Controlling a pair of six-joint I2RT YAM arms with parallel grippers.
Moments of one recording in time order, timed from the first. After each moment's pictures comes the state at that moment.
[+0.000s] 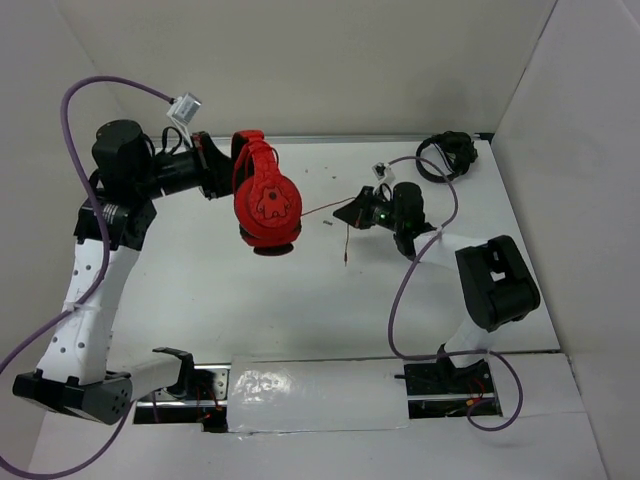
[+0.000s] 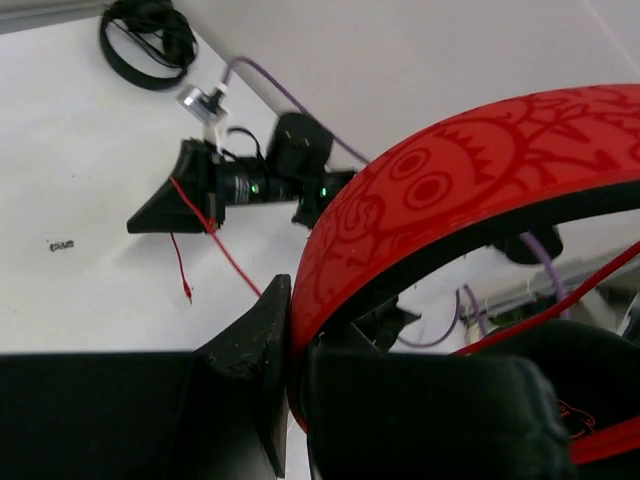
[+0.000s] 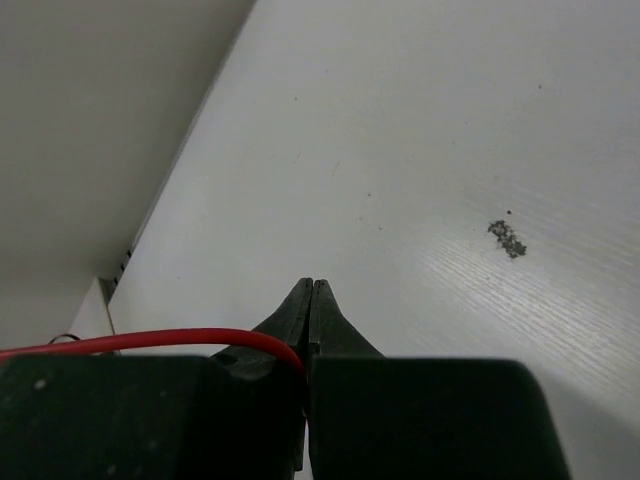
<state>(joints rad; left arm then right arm) -0.17 1.16 1.55 -0.48 0.87 -0.55 0.33 1.66 0.75 0.71 -0.56 0.64</state>
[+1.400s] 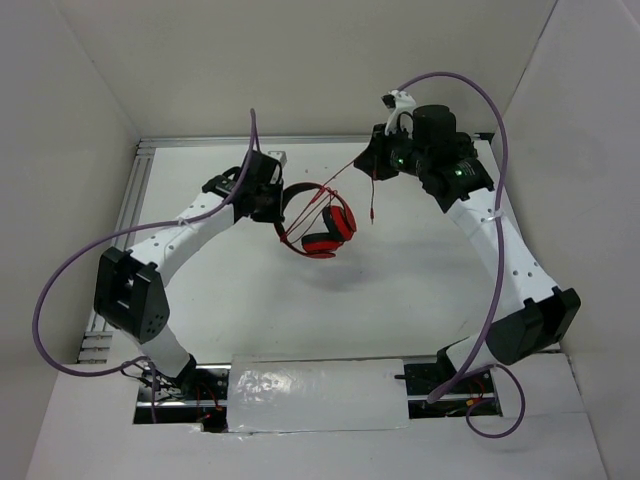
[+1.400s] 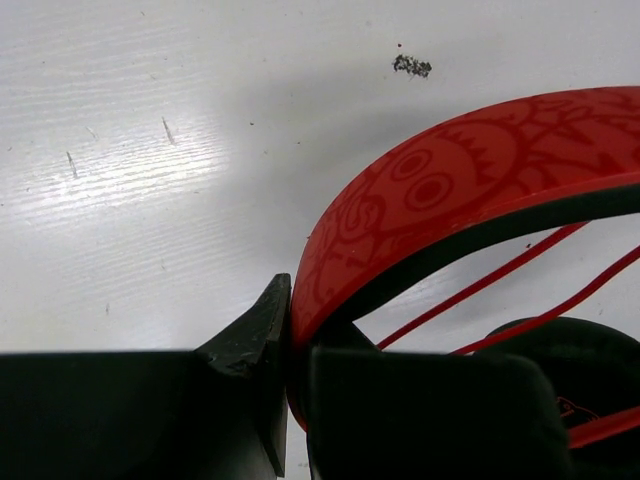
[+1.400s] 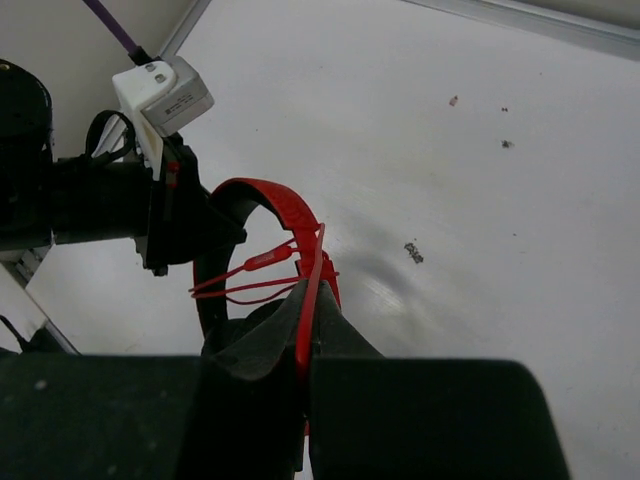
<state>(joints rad) -0.47 1.65 1.43 -0.67 -0.02 -0.37 0.36 1.44 1.60 -0.54 -0.35 0.20</state>
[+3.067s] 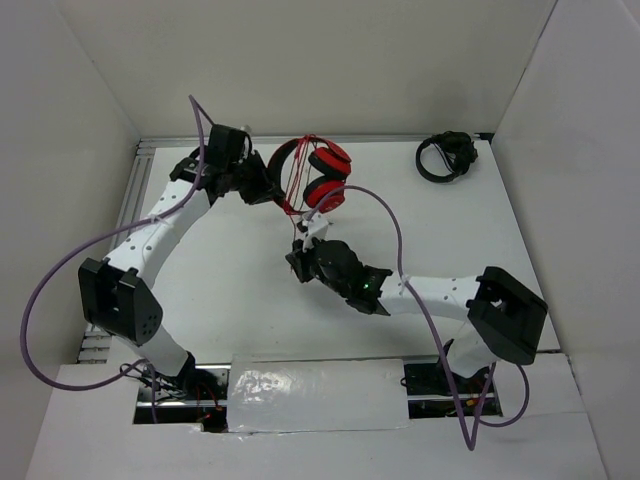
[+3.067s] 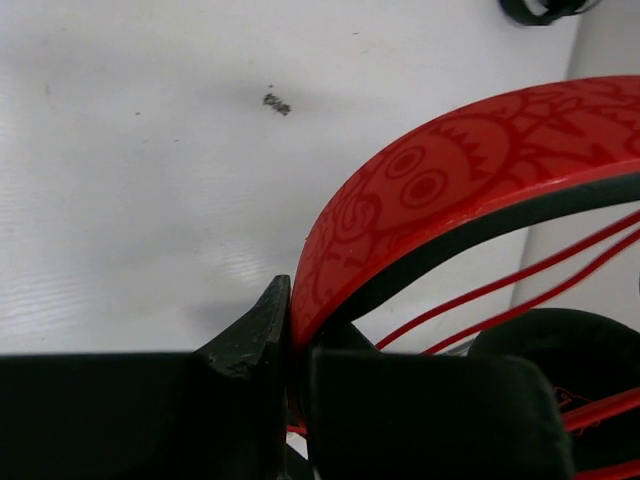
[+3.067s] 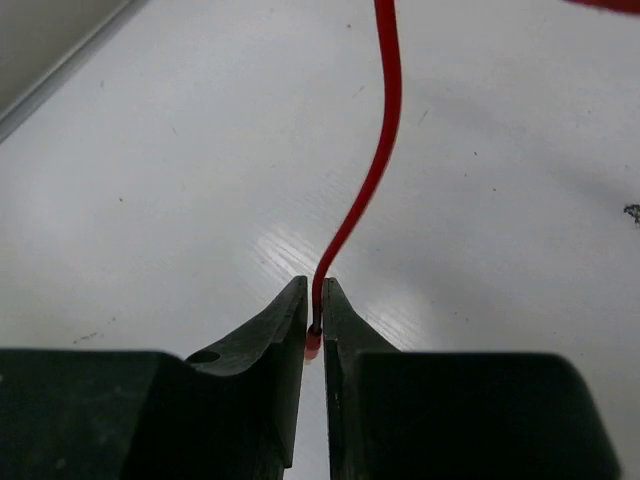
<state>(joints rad) -0.35 1.62 1.57 -0.73 0.24 -0.76 1.03 1.49 0.81 0.36 0.26 0.29</state>
